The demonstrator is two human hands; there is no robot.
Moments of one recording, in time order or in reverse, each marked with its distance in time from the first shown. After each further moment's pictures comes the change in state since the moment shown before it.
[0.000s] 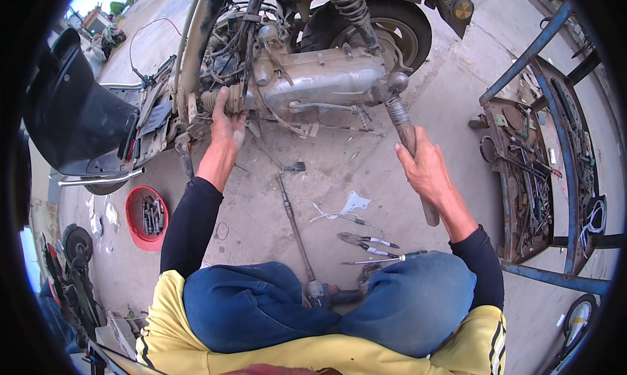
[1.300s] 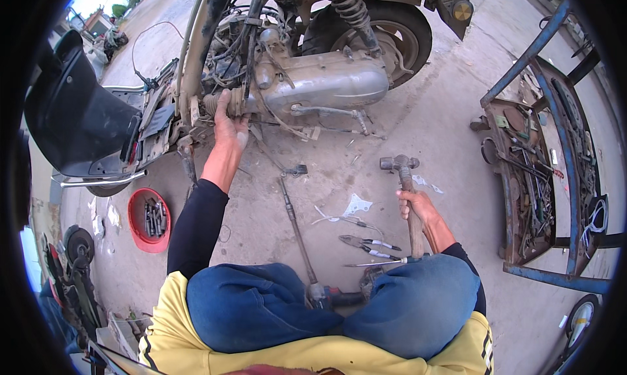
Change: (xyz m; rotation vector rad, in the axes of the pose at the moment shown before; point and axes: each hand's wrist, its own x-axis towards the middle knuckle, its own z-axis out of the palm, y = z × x) left_hand 0.000 0.004 0.007 0.006 0.099 0.019; right_hand -0.022 0.175 0.089 1.044 -0.355 0.671
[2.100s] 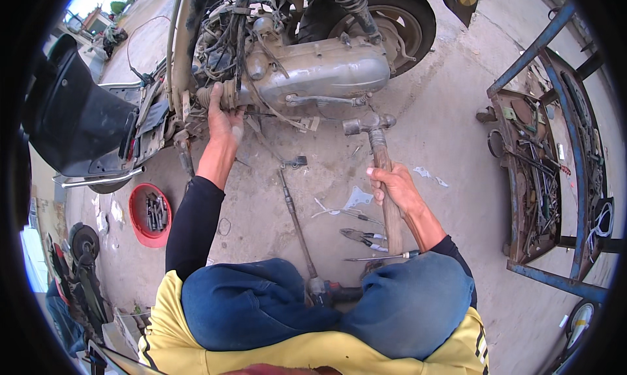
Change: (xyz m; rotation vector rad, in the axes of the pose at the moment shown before) left_hand -0.010 -0.005 0.003 0.056 -0.076 0.041; right_hand -0.035 -0.051 0.107 -0.055 -0.131 -0.208
